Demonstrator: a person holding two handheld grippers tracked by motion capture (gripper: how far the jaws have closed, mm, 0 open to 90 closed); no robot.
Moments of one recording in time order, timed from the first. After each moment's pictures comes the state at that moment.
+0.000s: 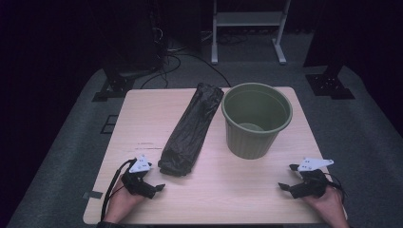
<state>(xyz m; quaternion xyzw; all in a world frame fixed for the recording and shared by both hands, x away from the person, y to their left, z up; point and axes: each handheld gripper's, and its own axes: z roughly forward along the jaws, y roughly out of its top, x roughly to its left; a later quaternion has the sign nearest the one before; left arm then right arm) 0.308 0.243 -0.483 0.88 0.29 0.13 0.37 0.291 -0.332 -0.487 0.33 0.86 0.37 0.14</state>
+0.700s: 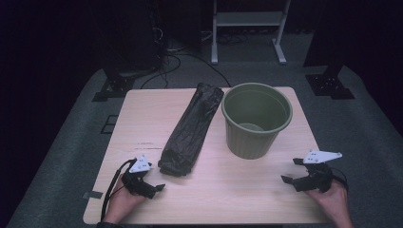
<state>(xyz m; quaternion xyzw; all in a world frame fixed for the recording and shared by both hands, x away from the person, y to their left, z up) 0.308 0.243 -0.483 0.88 0.29 0.13 0.37 0.292 -0.335 -0.450 0.35 0.84 0.39 0.14</state>
